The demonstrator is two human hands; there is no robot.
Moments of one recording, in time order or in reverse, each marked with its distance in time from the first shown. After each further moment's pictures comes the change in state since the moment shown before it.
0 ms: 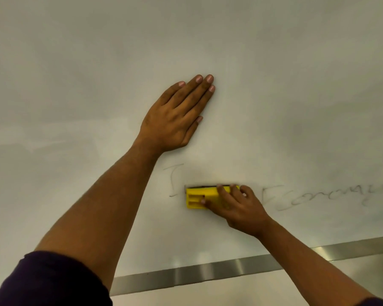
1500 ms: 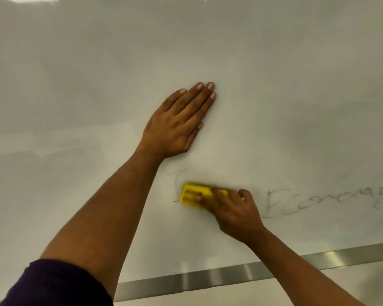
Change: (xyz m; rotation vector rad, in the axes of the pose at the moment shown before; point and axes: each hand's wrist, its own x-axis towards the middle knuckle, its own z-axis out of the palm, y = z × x) left_hand -0.001 -0.004 -0.003 -0.007 -0.013 0.017; right_hand 0.024 -0.031 -0.003 0.134 0.026 0.208
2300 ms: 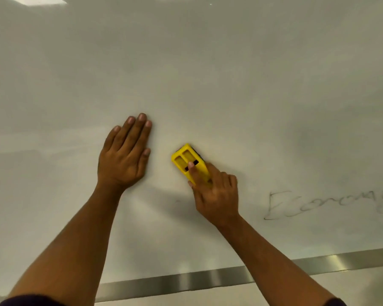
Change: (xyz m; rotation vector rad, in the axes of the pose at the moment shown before) left_hand -0.134 -0.025 -0.022 0.157 -0.025 -0.328; right_hand 0.072 -0.030 0.016 0.069 0.227 0.257
